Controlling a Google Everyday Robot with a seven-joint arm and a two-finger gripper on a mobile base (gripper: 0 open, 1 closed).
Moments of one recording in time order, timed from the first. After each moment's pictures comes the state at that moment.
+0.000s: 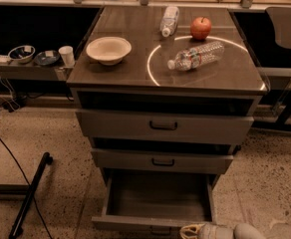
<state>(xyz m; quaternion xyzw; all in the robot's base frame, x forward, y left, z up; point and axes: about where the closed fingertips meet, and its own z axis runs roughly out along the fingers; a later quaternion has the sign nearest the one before) 0.392 -0.181 0.195 -0.58 0.65 0.23 0.43</state>
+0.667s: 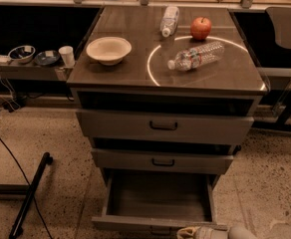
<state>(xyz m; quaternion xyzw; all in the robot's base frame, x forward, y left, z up) 0.386 -0.169 0.168 -0.57 0.67 0.24 0.41</state>
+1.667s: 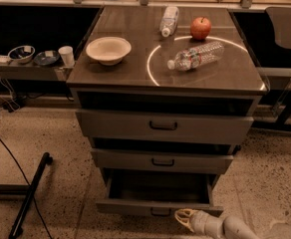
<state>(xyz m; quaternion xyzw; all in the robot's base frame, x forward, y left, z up) 0.474 -0.171 0.159 -0.49 0.71 0.21 0.47</state>
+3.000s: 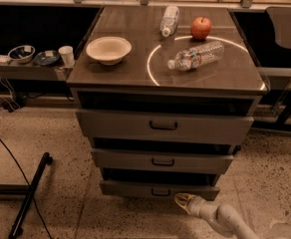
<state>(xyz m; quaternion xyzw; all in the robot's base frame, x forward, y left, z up) 0.565 -0.185 0.130 -0.47 0.70 0.15 0.51</state>
